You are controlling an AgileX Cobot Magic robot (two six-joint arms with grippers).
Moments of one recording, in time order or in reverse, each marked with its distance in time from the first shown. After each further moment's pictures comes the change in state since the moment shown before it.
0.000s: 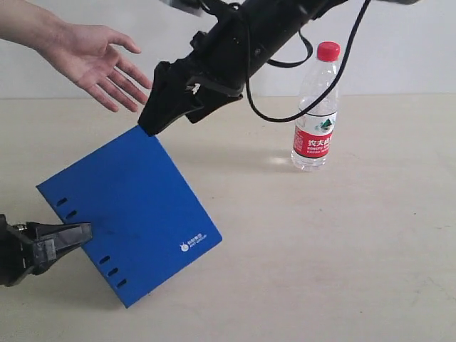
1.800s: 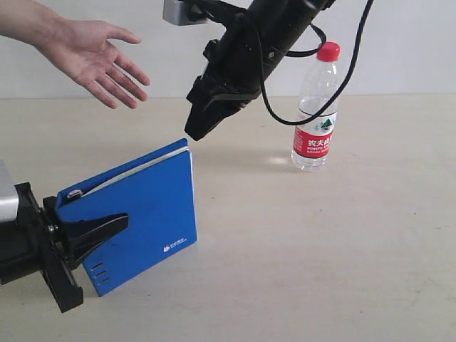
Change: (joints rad) left arm -0.151 0.099 -0.019 -0.095 -0.249 0.771; right arm 0.012 -0.015 -0.001 -0.195 0.012 0.019
